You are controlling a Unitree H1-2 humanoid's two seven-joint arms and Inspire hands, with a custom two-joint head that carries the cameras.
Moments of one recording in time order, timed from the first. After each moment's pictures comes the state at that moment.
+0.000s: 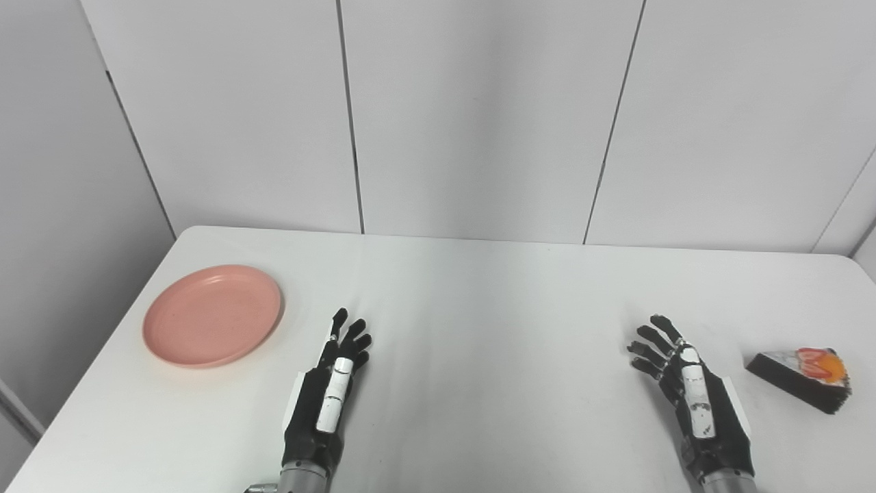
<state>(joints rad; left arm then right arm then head) -0.14 -0.04 0.01 0.07 -0.07 -0.12 -0.01 -0.21 -0.13 -0.08 0.20 0.14 -0.17 0.09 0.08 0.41</state>
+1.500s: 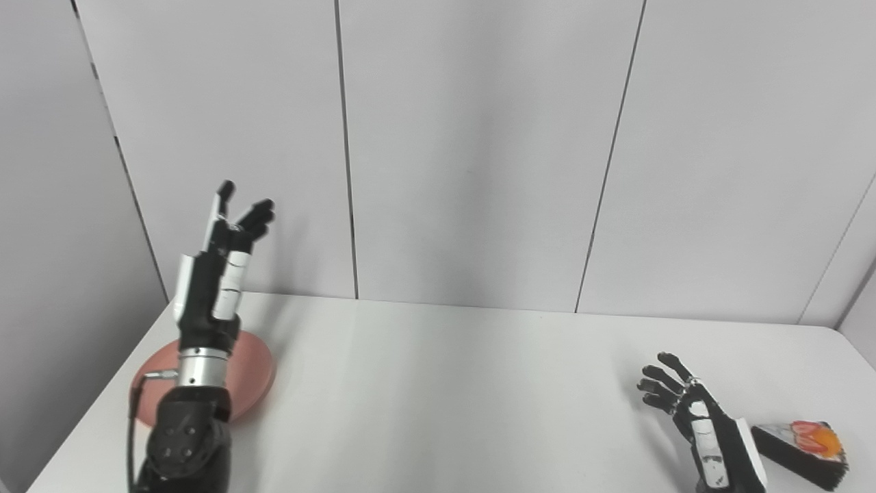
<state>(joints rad) -0.57 0.30 0.24 0.31 -0.06 -0.36 0.03 -0.32 -0.14 -0.09 0.38 0.09 -0.39 0.11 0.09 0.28</state>
